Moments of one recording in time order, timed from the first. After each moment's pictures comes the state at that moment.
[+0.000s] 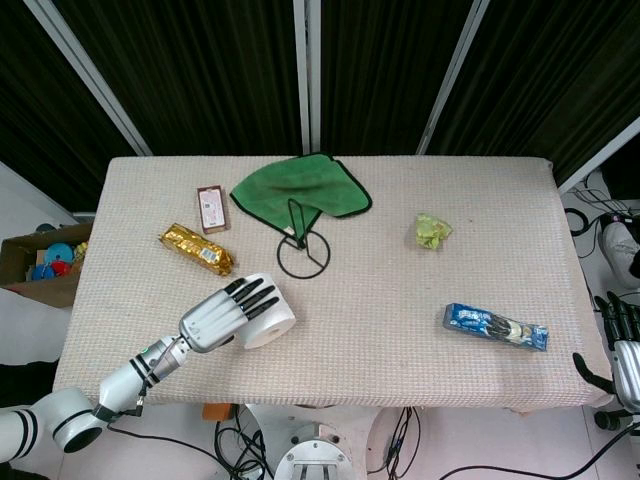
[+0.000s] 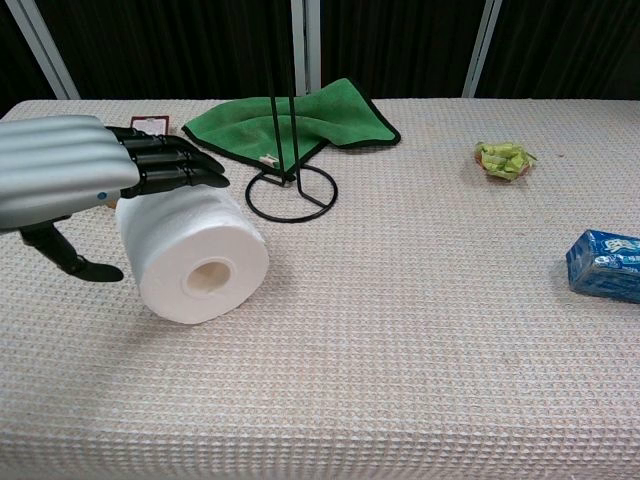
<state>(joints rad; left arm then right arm) -0.61 -1.32 0.00 -1.61 1.74 0.99 0.39 -0.01 -1.13 0.03 -1.44 -1.49 1.48 0.15</state>
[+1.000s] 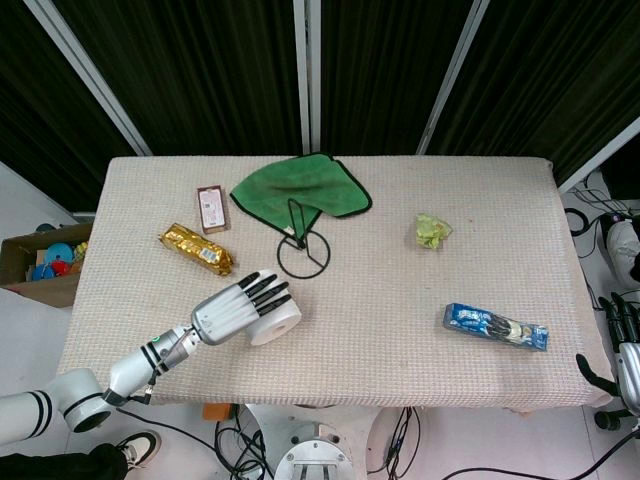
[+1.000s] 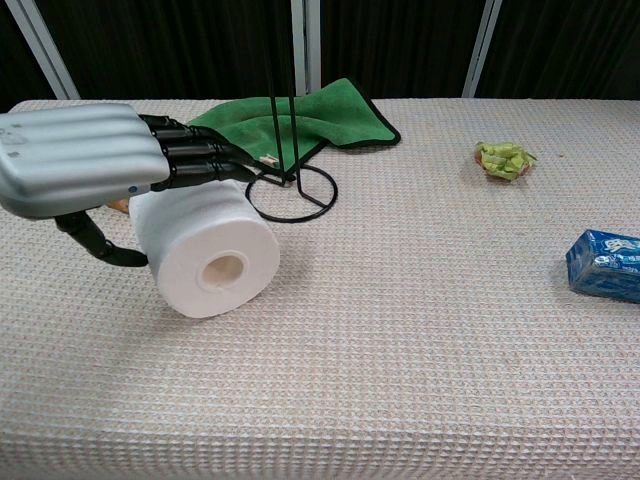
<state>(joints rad) -0.70 -1.35 0.01 -1.52 1.79 1.00 0.39 -0.03 -1.12 0.03 -1.44 -1.50 1.50 0.18</state>
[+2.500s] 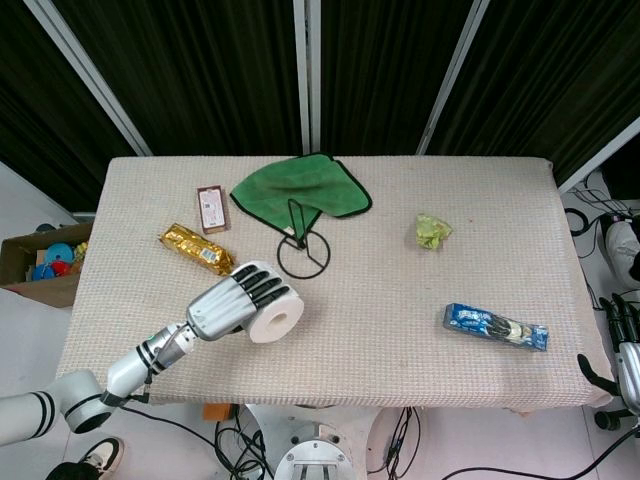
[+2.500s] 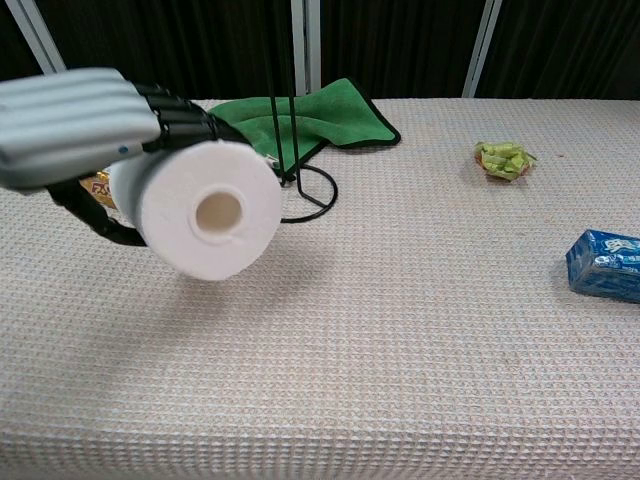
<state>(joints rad) -0.68 -1.36 0.02 -1.51 1.77 1.20 0.22 -0.02 -1.12 0.03 -1.43 -1.48 1.49 0.17</state>
